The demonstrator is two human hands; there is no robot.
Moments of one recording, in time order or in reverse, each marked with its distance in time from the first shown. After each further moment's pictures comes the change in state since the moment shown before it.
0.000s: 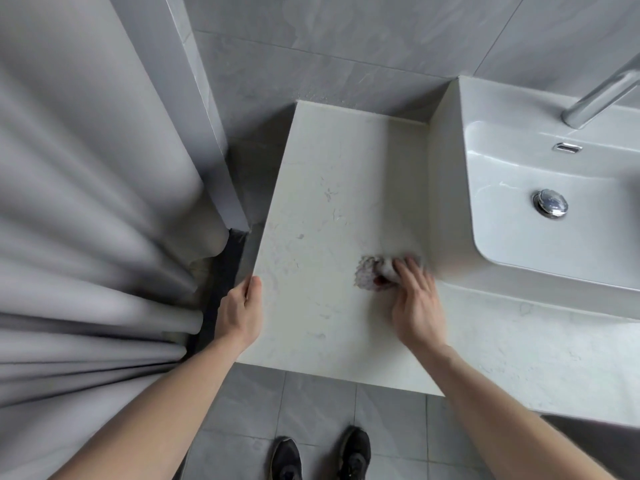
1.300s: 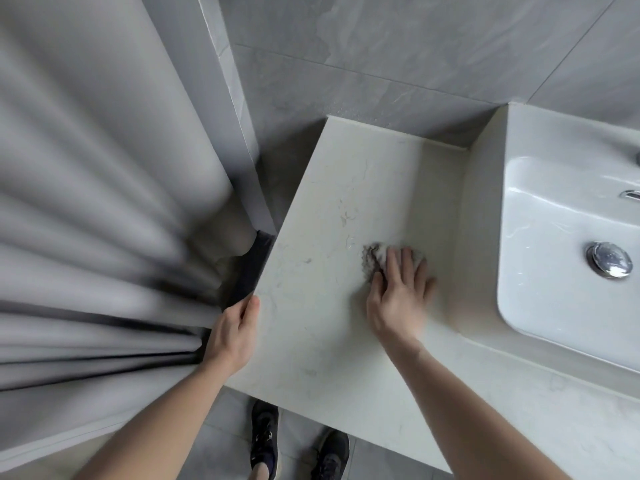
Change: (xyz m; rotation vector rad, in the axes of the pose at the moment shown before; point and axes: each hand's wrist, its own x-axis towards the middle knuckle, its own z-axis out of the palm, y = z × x) left_hand -0.005 0.011 -0.001 0.062 0.059 -0.044; right_hand 0.082 -0.041 0.034 -0.082 0.014 0.019
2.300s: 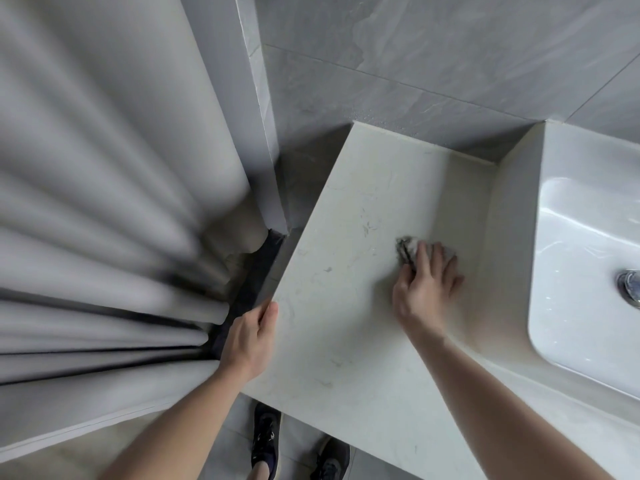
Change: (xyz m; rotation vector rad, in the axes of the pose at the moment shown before) left_hand 0.000 -0.004 -0.003 0.024 0.006 0.027; right_hand 0.043 -0.009 -0.001 0.037 0.020 0.072
